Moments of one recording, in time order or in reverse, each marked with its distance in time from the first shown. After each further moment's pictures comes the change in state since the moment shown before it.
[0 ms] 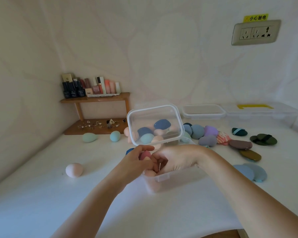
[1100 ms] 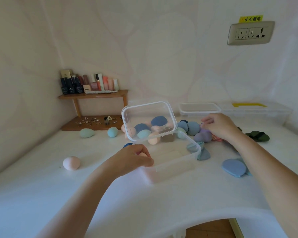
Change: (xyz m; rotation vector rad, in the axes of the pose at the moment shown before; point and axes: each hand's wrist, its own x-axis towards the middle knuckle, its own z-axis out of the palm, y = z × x) left_hand -0.005 0.012 -0.003 0.388 -0.038 -0.004; right_hand -0.057 0.092 -0.083 -0.020 1.051 0.414
